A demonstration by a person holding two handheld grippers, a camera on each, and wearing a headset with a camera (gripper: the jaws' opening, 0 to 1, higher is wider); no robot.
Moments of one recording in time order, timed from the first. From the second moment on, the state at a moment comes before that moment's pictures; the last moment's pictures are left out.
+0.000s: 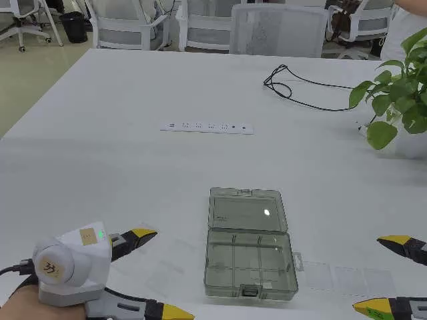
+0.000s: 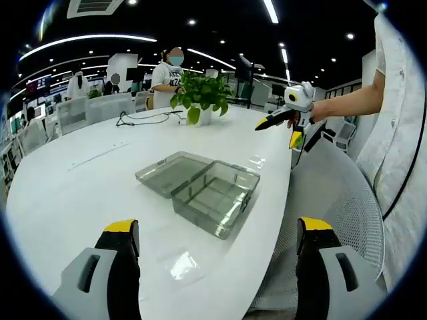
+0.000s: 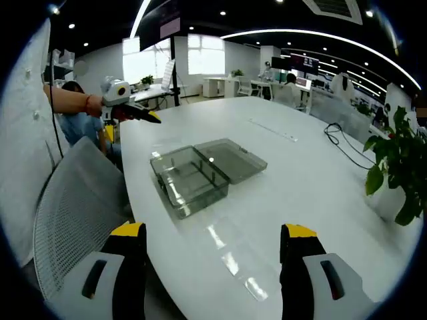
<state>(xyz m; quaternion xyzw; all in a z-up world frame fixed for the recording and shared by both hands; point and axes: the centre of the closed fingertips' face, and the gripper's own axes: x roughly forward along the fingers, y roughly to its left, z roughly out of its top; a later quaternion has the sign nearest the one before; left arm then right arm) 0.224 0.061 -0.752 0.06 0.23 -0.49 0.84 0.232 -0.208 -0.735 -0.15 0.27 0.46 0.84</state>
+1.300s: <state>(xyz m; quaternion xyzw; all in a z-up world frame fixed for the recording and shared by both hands) 0.223 0.052 -0.747 0.06 0.24 -0.50 0.83 0.235 -0.207 -0.739 -0.15 0.28 0.46 0.83</state>
